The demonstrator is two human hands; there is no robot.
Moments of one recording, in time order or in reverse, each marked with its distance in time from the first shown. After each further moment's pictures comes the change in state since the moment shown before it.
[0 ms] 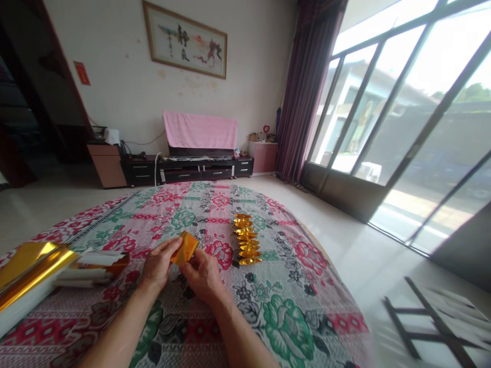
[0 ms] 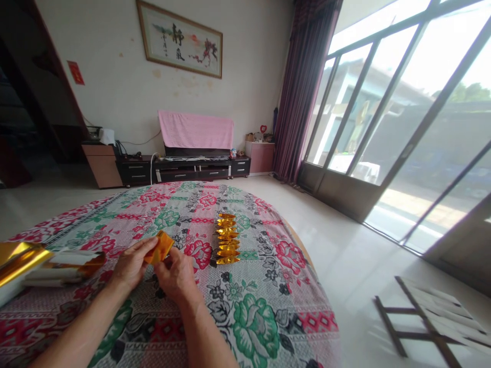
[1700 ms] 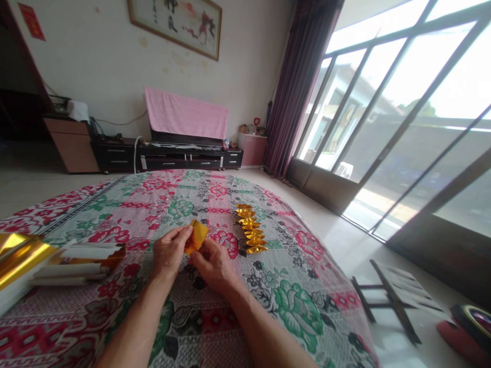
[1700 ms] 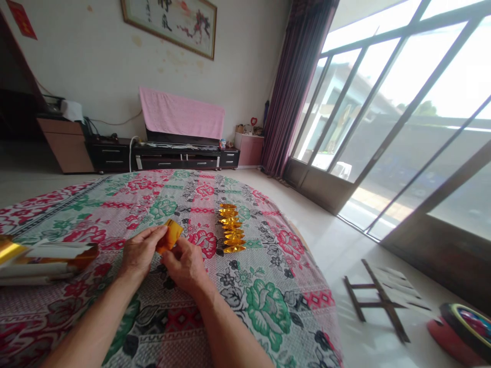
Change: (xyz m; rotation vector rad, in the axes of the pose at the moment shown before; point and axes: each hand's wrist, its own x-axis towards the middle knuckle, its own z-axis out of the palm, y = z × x) left_hand 0.004 -0.007 0.007 0.254 0.037 0.164; right_hand -0.001 -0.008 -0.003 0.044 -0.059 0.105
